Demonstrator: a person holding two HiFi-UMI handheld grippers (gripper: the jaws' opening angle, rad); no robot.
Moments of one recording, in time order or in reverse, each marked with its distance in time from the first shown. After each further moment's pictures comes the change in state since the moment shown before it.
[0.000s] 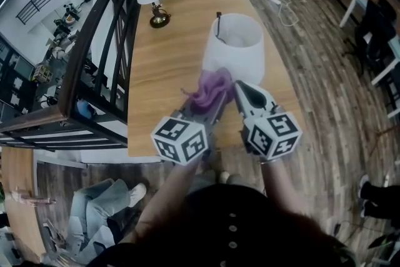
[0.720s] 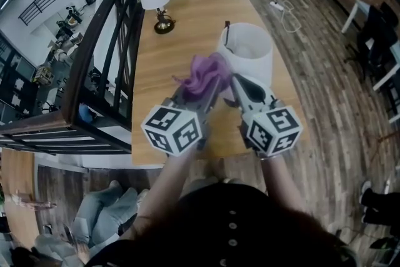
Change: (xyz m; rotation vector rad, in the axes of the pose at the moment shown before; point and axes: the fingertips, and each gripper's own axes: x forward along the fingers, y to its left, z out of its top) left arm 0.004 0.041 0.066 0.075 -0.082 0.015; right arm 0.043 0.013 0.036 -0.047 -0.056 0.034
